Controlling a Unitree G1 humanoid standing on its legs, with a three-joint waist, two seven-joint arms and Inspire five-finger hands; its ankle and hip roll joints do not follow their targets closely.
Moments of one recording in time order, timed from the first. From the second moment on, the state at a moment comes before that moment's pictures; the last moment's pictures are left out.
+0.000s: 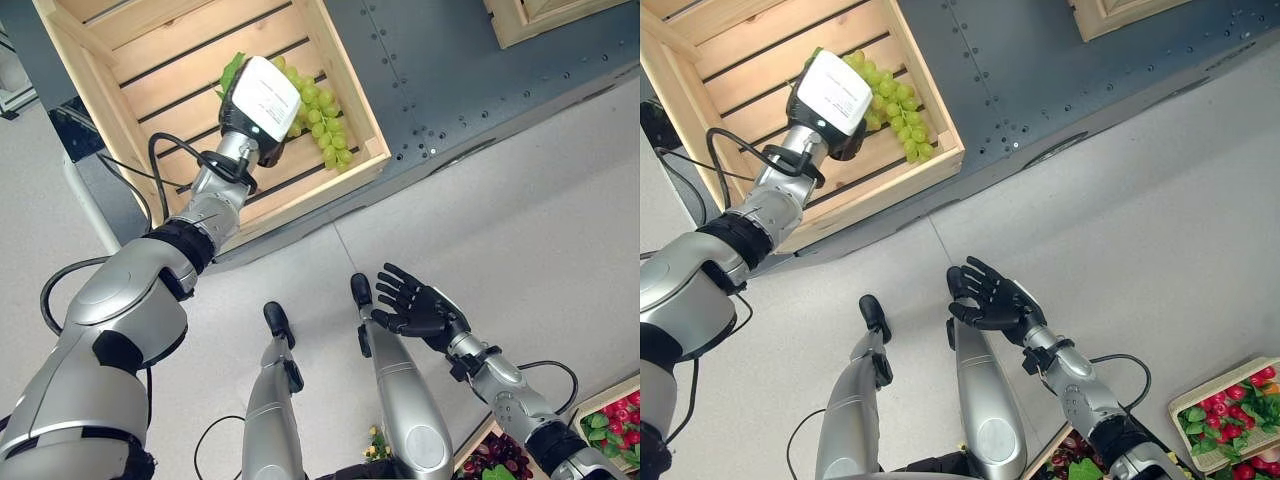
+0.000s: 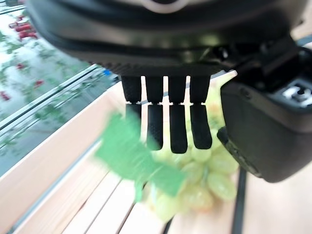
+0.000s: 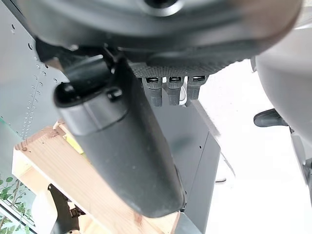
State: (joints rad) left arm -1.30 0.64 -1.12 0.99 0.93 0.31 0.48; right arm -0.18 -0.54 0.49 0.40 0.95 -0.21 0.34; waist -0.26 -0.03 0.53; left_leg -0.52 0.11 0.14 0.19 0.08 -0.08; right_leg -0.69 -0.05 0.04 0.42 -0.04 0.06
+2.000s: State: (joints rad) left arm -1.25 0.69 -0.99 0.90 0.87 0.19 0.74; right arm -0.15 -0.53 0.49 0.38 0.95 -0.21 0.34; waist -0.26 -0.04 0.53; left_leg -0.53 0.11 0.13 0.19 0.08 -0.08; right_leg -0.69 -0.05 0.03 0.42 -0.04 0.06
